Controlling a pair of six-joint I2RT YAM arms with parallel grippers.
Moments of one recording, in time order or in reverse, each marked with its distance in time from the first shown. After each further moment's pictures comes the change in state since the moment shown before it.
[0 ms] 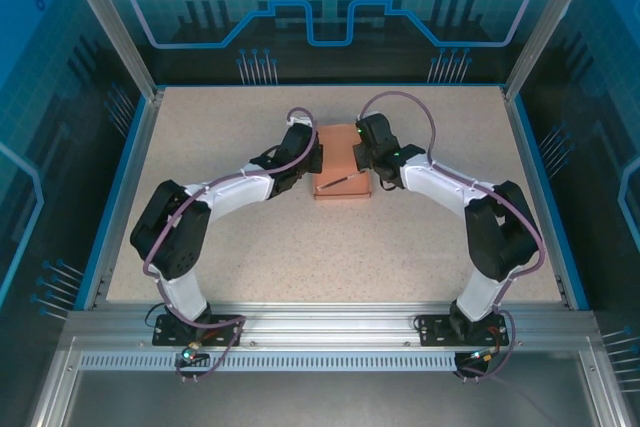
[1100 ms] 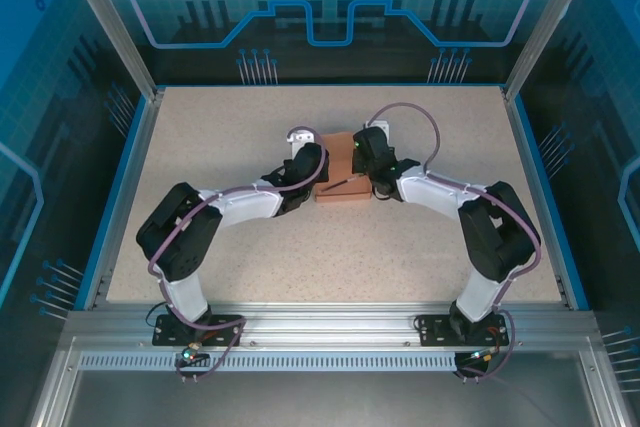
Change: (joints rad) left arm -0.093 0.012 -0.127 0.182 -0.209 -0.167; right arm 0.032 -0.006 -0.139 0.195 0.058 0.238
